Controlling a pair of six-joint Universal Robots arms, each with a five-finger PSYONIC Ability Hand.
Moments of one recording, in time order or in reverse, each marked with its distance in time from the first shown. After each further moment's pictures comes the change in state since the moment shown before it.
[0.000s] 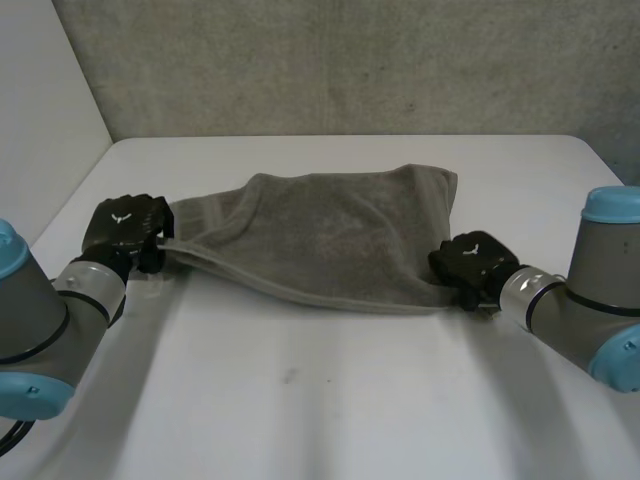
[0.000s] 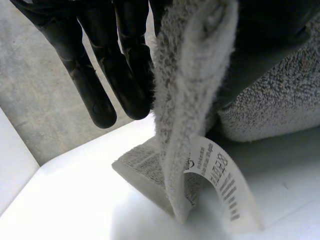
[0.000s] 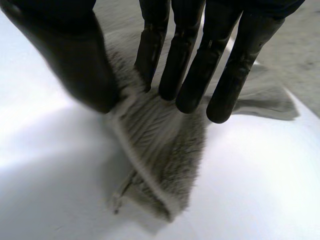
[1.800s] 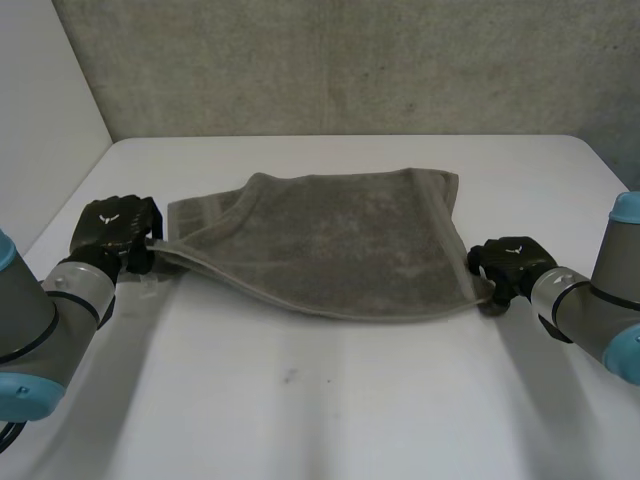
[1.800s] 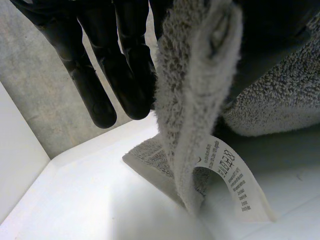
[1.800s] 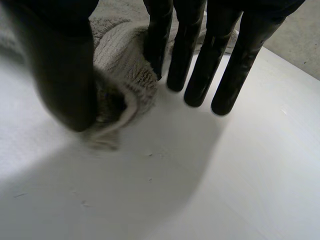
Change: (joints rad) left arm 0.031 0.013 -0.017 -0.002 0.001 0.002; right arm -0.098 0.063 -0.020 -0.015 0.083 0.145; left_hand 0.000 0.000 0.000 0.000 0.000; right_hand -0.093 -0.105 -0.107 -0.111 -0.096
